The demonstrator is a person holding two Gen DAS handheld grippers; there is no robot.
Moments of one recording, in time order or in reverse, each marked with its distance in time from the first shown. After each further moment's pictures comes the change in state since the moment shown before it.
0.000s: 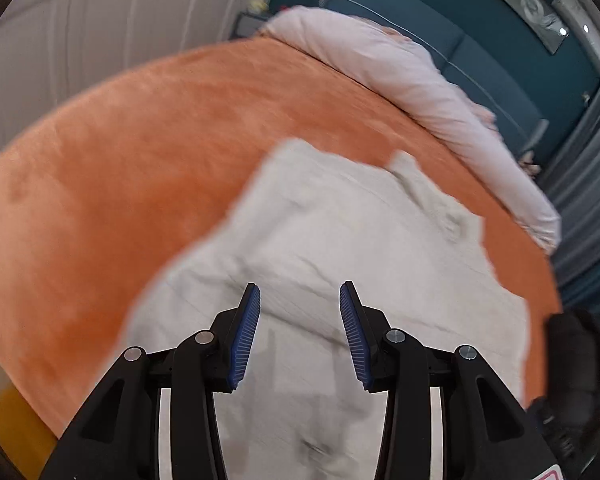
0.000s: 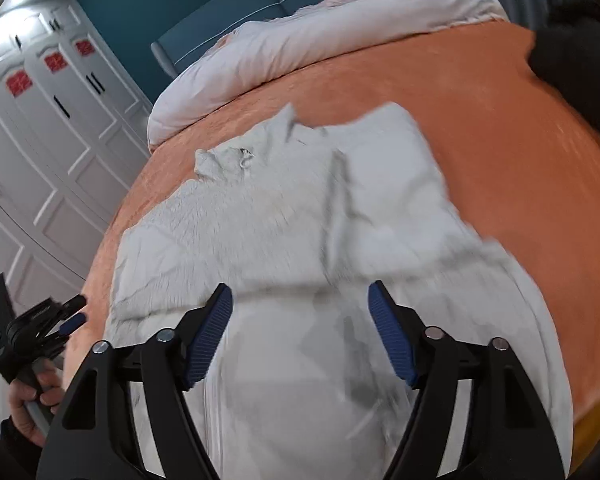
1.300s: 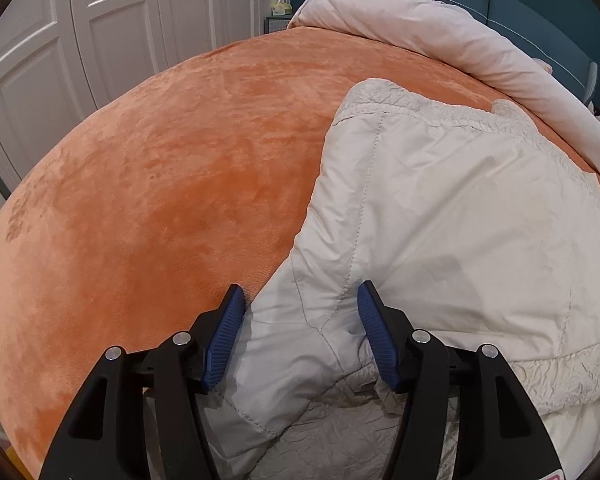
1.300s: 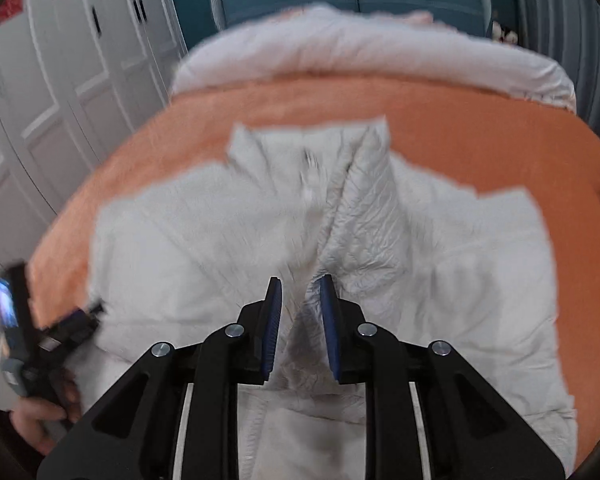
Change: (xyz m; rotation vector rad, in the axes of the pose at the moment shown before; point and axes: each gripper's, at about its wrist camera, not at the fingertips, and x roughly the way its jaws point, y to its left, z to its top) left arm 0.110 0.019 -0.009 0.137 -0.002 0.291; right arm 0.124 0.093 0.034 -0.325 0.040 -0.084
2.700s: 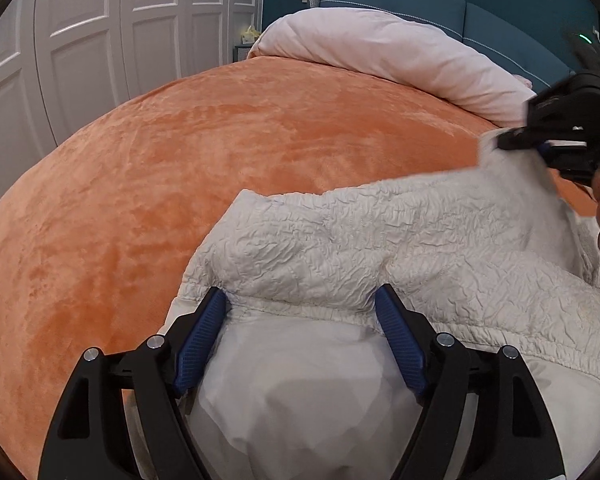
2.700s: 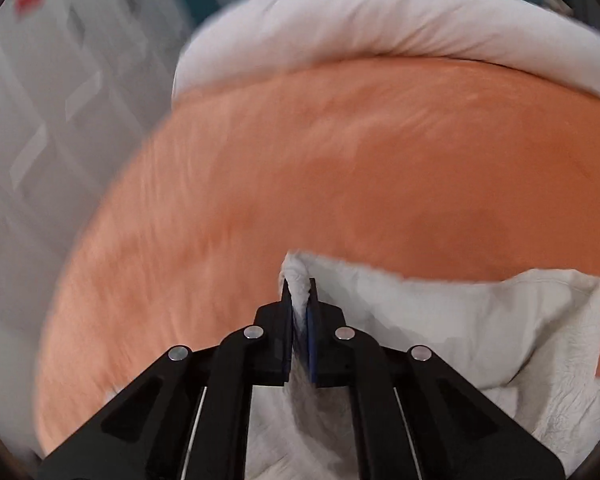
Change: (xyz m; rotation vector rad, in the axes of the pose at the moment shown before) left arm 0.059 -0.064 0.069 0.032 -0.110 -0.078; right arm 0.188 0.050 0.189 0.126 0.055 0.199
